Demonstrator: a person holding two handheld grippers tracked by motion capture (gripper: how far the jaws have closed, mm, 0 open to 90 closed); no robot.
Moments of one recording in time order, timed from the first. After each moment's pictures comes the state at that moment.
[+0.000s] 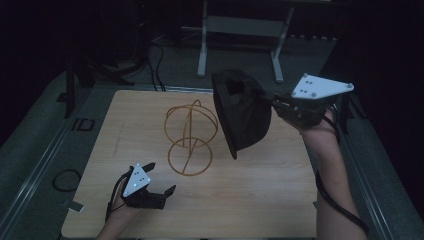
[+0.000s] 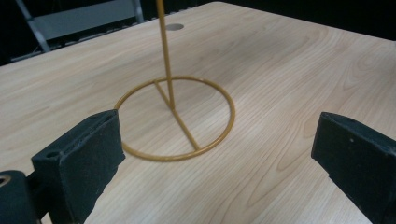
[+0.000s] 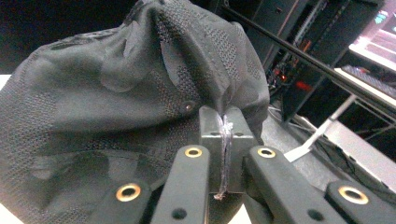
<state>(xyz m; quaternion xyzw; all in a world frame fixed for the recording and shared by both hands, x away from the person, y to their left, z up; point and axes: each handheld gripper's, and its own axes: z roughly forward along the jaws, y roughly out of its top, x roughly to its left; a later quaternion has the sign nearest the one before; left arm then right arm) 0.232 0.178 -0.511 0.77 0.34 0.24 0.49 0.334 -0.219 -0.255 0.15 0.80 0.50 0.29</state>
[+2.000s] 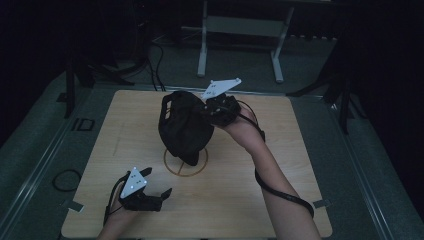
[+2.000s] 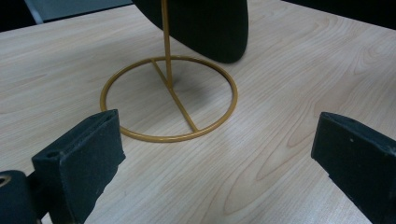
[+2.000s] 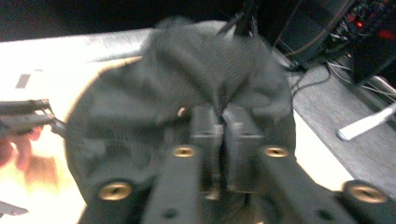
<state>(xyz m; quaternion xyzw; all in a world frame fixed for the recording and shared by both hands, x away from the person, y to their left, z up) 0.233 0.187 -0.531 0.76 0.36 0.22 0.49 0.383 -0.070 -0.322 0.16 0.87 0.43 0.17</state>
